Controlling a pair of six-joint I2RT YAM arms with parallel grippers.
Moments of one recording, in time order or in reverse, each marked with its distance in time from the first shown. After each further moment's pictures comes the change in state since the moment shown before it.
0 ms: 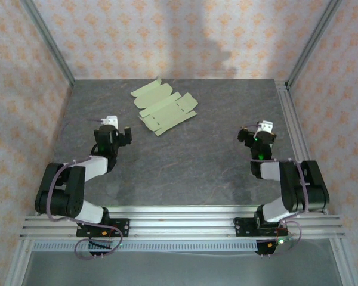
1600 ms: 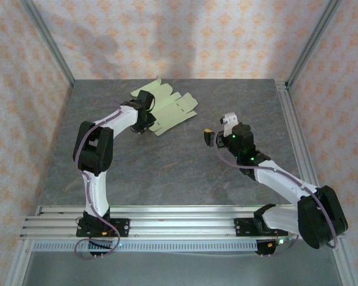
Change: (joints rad) left arm -0.185 0.593 0.961 -1.065 0.162 -0.985; right arm 0.414 -0.271 0.211 -0.520 -0.124 -0.084
